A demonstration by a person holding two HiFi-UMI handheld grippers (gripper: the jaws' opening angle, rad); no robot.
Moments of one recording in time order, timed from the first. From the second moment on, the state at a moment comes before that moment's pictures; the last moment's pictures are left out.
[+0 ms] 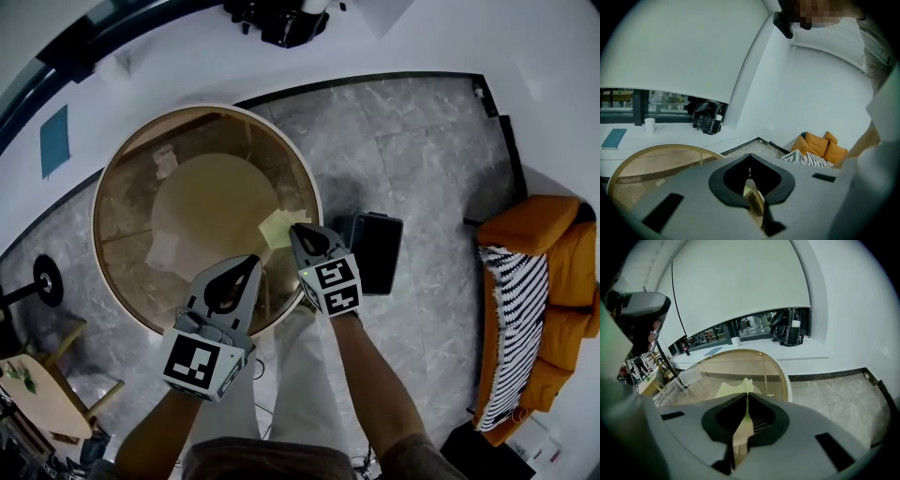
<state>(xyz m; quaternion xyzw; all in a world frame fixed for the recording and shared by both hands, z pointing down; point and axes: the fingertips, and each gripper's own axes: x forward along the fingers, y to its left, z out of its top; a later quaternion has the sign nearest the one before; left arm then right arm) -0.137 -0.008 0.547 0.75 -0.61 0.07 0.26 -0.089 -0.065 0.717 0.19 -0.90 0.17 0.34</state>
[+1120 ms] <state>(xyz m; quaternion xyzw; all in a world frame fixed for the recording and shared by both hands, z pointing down) 0.141 -0.058 0.550 0.87 -0.41 0.11 0.26 0.222 -0.099 0.724 0.41 -0.82 0.26 0.31</state>
